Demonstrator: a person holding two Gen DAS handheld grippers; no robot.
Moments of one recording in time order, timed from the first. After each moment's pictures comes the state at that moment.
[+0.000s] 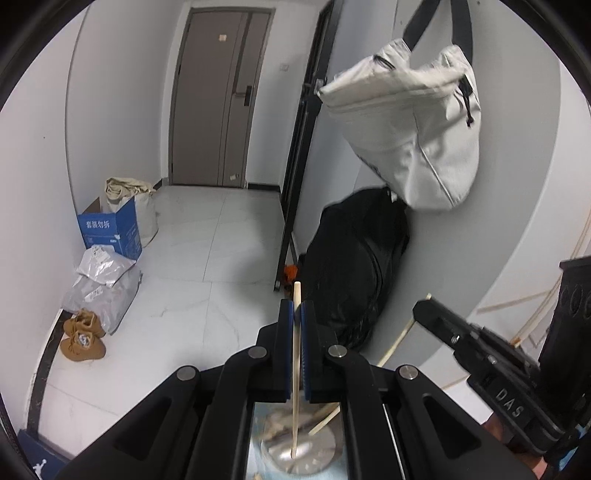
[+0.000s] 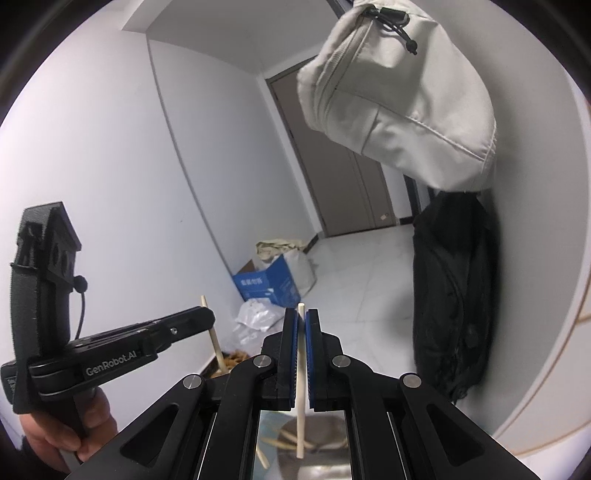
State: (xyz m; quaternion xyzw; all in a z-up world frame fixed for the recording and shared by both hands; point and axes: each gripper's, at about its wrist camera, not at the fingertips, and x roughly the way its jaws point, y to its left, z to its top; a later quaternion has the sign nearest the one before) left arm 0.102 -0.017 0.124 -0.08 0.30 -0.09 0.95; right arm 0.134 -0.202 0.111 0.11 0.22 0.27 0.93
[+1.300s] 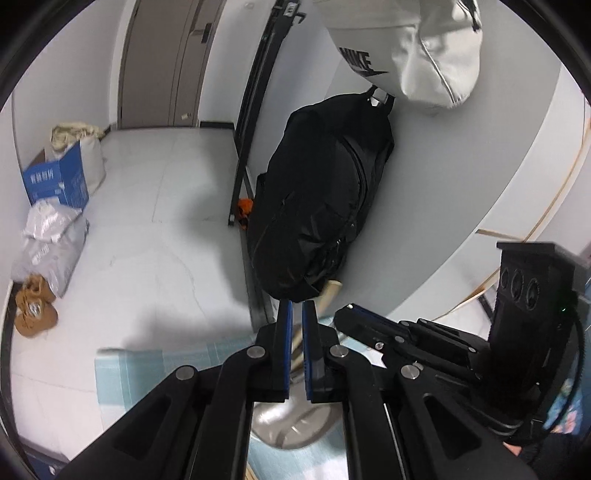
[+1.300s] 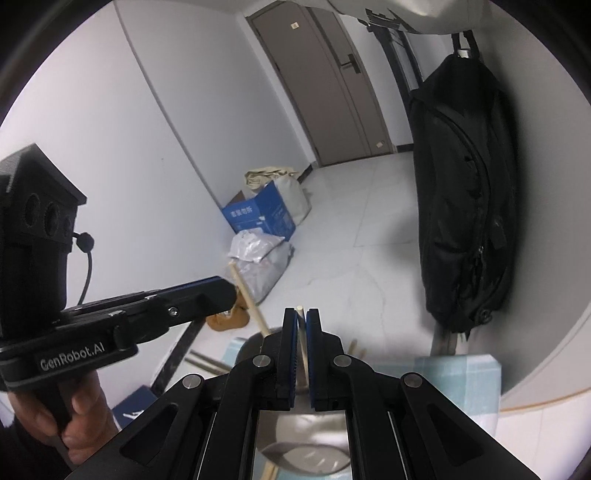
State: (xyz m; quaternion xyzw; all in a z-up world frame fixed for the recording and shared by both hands) left arm 0.122 -0.016 0.043 -0.09 0.41 -0.20 0.89; right arm 0.160 -0.181 -0.004 0.11 0.35 0.28 0.89
